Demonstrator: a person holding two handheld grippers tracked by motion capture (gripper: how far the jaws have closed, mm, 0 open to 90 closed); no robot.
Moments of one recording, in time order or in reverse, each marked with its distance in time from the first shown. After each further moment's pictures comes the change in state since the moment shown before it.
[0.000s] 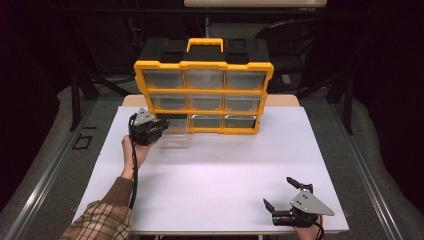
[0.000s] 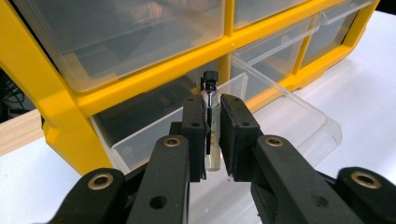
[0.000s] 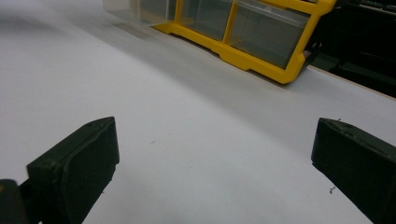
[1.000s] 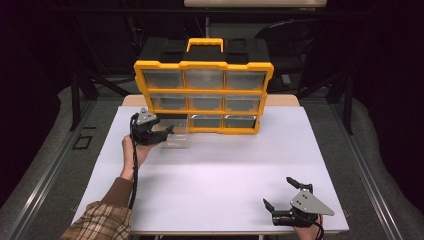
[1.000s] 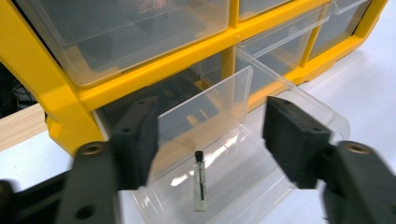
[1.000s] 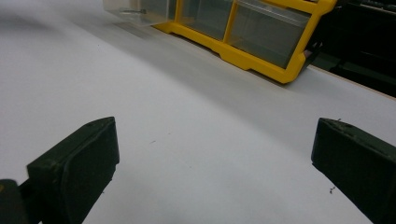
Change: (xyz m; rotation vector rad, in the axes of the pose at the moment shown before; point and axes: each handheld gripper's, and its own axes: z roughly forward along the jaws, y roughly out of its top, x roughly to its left) left arm -0.003 0.004 0.000 0.041 0.026 0.001; right arm 0.000 0.000 0.000 0.001 0.000 -0.002
